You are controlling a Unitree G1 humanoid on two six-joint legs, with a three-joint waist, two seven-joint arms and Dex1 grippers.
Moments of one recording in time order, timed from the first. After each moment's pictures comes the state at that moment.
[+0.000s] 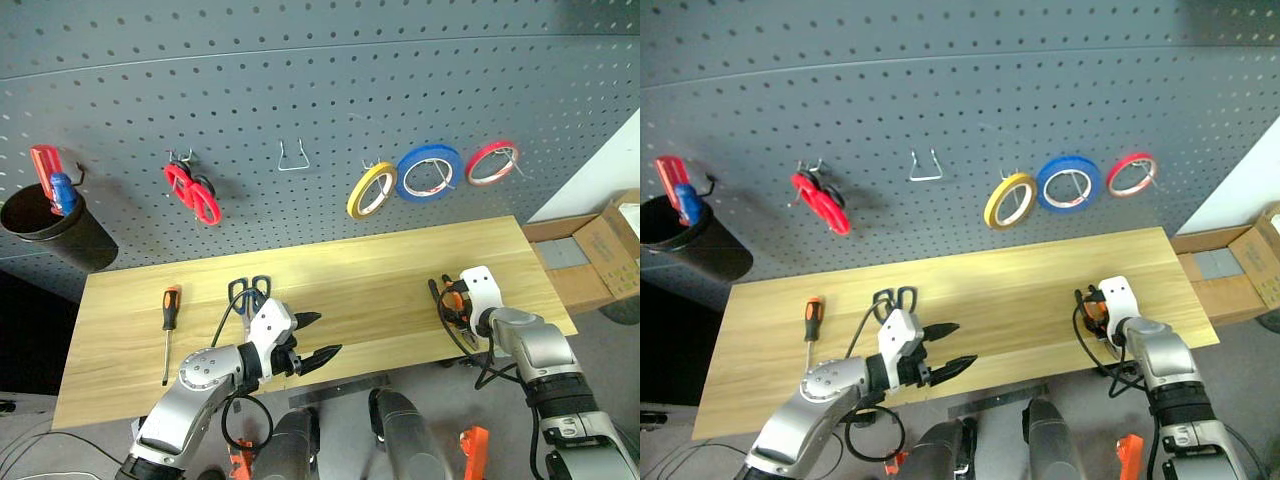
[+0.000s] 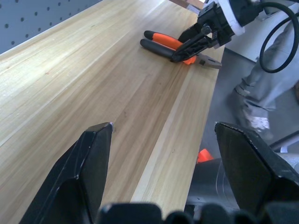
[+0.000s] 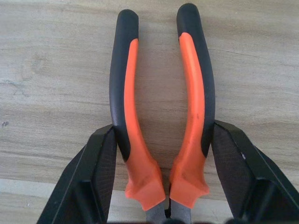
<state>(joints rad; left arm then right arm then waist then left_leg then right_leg) 0.02 0.49 -0.16 -0.27 -0.29 0.31 -0.79 -0.35 -0.44 0.02 0.18 0.11 0.86 0.35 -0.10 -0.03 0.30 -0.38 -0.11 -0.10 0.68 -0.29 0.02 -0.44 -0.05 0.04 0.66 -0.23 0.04</state>
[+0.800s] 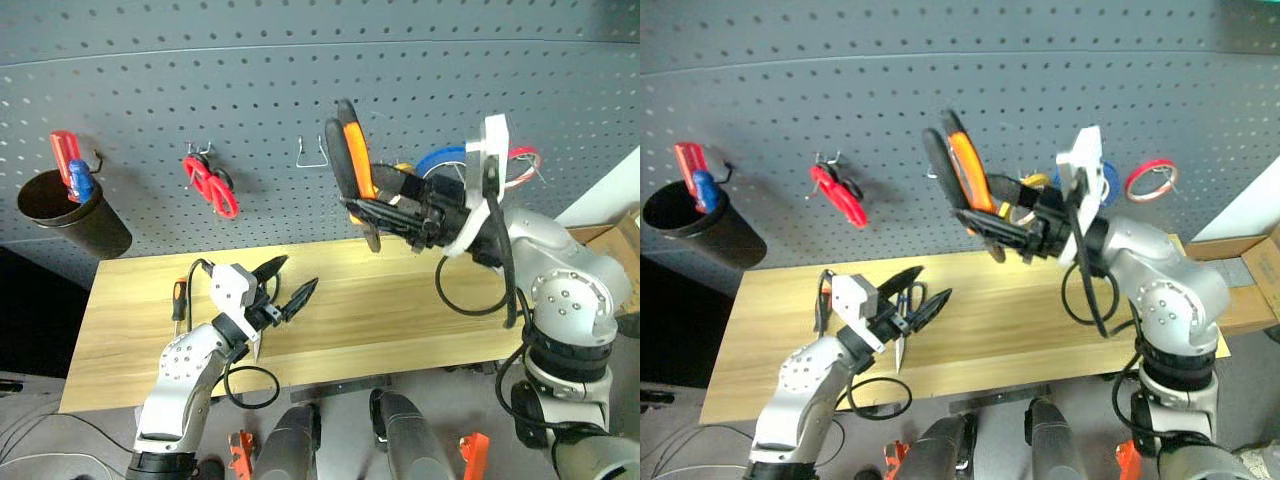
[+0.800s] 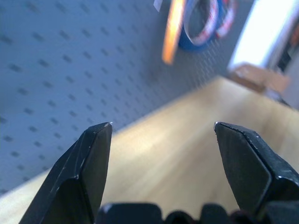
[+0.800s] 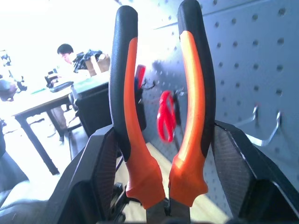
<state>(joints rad) -0.06 0.29 0.05 -0.27 -0.36 0.12 -0.61 -0.75 -0.30 -0.12 -0.42 0.78 0.92 0.63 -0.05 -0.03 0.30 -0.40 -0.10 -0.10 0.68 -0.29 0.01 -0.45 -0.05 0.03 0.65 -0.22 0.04</state>
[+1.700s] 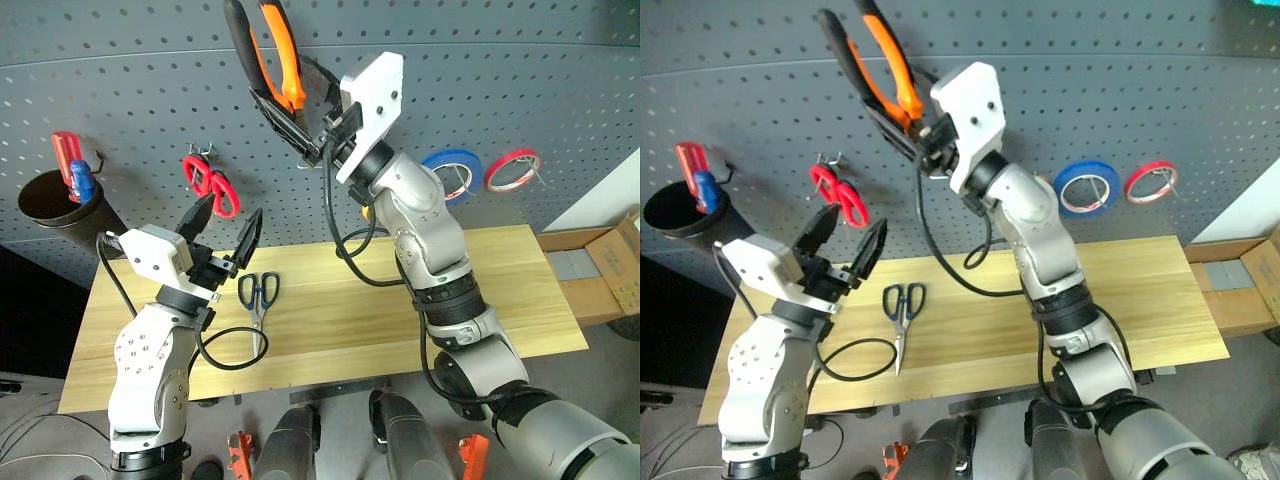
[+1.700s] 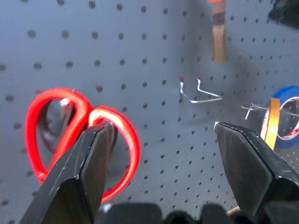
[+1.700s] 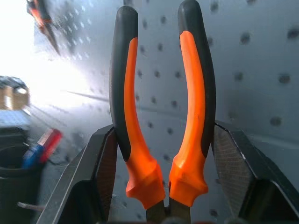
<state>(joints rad) -0.08 0.29 0.22 -0.44 -0.37 0.08 -0.39 -1.00 0.05 0.14 0.23 0.16 -0.01 0.42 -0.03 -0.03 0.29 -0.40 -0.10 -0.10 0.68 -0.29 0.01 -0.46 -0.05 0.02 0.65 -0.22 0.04</state>
